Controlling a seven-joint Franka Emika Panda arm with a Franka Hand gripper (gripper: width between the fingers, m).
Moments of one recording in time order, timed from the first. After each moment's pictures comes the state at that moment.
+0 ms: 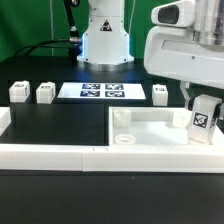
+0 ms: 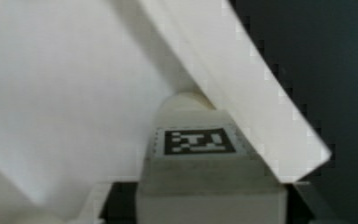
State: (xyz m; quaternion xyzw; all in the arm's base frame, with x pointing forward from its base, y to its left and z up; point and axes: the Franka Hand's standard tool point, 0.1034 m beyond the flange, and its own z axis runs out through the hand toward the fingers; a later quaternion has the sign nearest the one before) arm 0.632 0.117 0.072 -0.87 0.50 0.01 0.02
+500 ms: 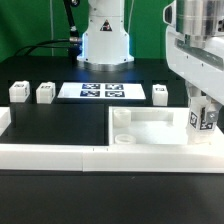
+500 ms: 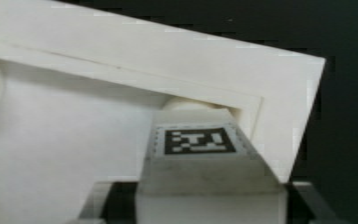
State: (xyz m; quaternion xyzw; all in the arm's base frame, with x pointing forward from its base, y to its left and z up) arm 0.632 0.116 0.072 -0.78 0.63 0.03 0.02
